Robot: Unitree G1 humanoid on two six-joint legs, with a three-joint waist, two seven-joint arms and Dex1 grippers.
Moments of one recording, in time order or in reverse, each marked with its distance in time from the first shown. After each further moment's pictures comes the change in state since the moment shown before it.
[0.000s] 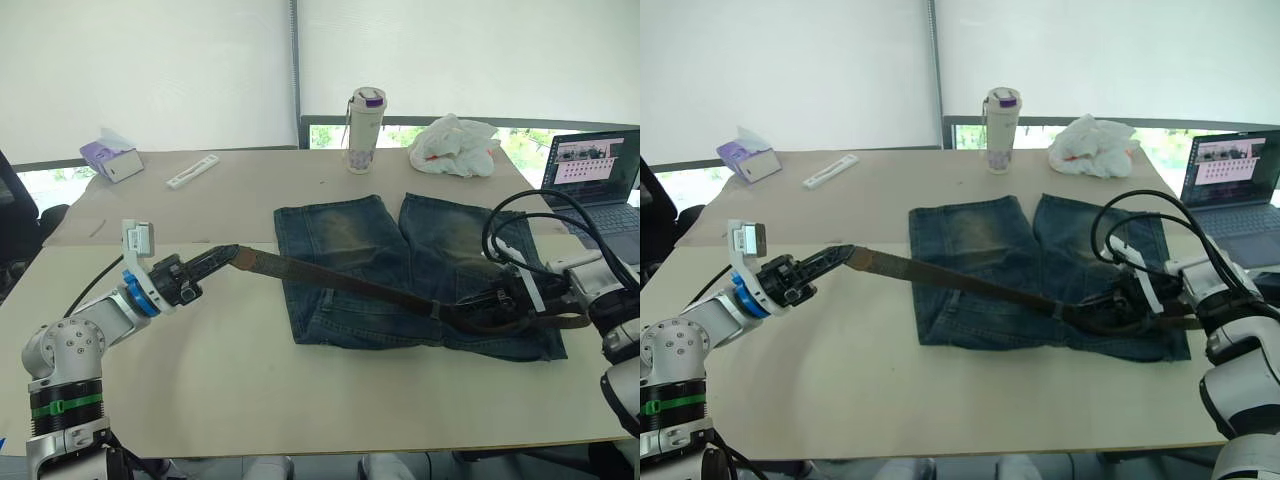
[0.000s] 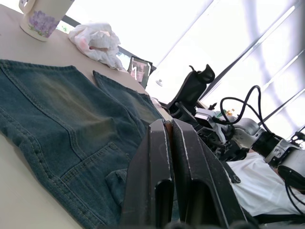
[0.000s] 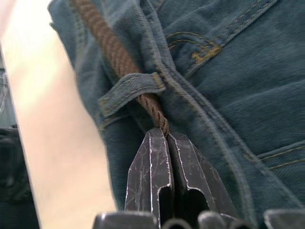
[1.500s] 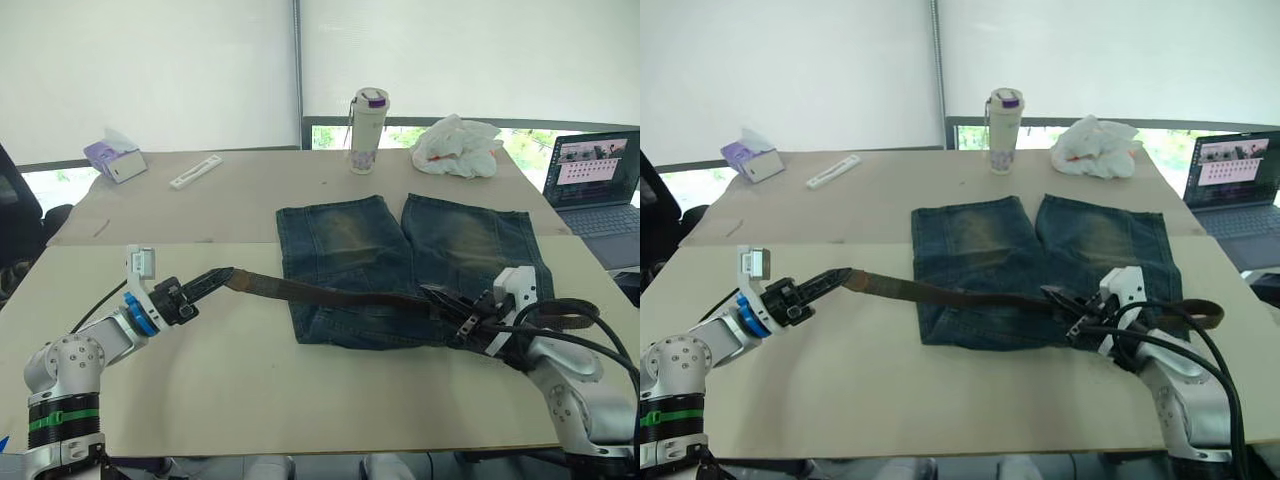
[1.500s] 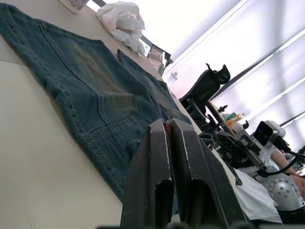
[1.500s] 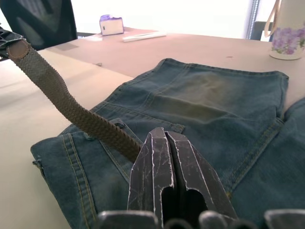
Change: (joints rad) left arm 0.065 0.015 -0.036 0.089 0.060 -0.039 -0.029; right arm 0.935 0.396 -0.840 -1.223 0.096 -0.016 -0.777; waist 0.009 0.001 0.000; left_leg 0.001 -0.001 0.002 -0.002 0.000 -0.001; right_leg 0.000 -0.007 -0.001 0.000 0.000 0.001
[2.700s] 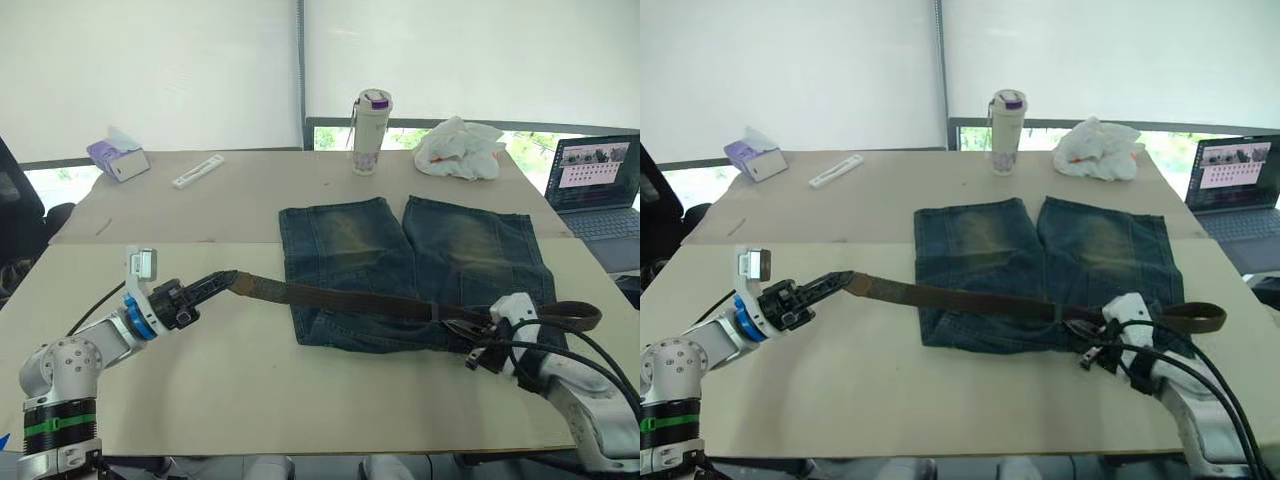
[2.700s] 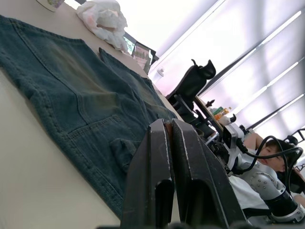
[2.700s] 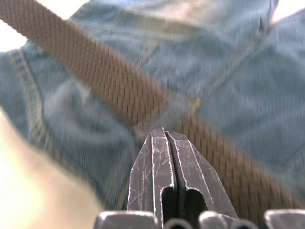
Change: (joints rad) left arm 0.043 0.011 0.019 -0.100 -0.072 0.068 -0.035; right arm 0.122 -0.120 -0.013 0.002 -0.016 0.105 0.004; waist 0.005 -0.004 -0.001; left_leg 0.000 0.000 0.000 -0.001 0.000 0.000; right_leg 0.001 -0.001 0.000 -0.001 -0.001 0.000
